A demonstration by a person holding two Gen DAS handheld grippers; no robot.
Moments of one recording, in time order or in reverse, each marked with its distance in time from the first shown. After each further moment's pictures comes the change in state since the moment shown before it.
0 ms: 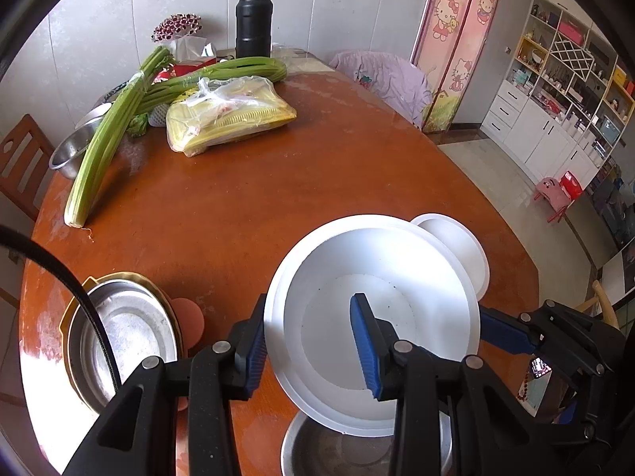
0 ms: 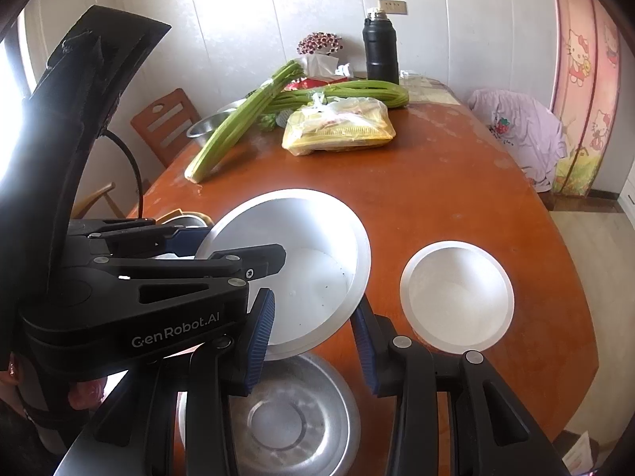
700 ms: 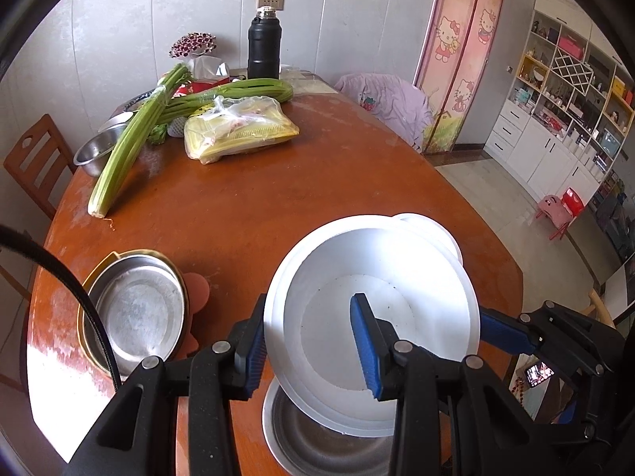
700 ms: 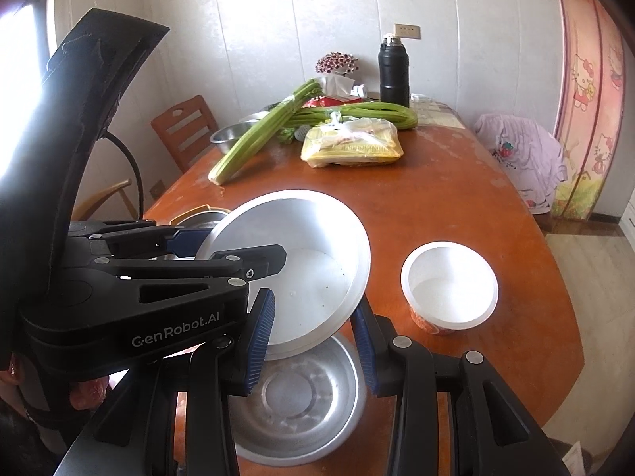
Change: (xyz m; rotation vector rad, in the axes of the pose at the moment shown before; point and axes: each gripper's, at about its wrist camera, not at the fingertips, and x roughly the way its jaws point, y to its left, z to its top) left arm -0.047 -0.015 -0.035 -0.031 -0.084 0.024; right arm -0.046 0.018 -0.024 -0.062 -0.065 0.014
